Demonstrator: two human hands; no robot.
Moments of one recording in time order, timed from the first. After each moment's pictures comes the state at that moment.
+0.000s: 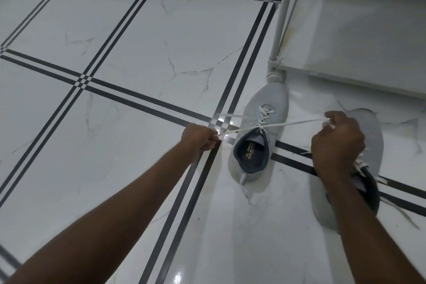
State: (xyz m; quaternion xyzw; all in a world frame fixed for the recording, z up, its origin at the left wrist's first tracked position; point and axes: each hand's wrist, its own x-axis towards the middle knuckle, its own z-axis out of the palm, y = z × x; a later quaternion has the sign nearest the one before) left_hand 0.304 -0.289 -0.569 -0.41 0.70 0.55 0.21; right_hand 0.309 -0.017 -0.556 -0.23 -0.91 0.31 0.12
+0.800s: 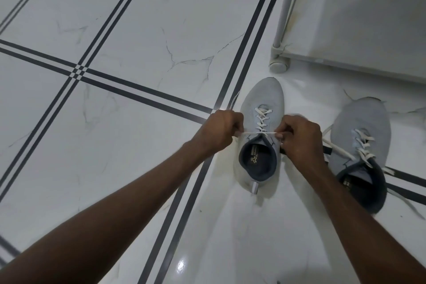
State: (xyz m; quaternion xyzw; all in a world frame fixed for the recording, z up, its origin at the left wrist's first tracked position) left_hand 0.305 -0.256 -0.562 0.12 0.94 0.26 0.16; right_hand 0.316 -0.050 -0.587 -0.03 -0.92 0.38 -0.05
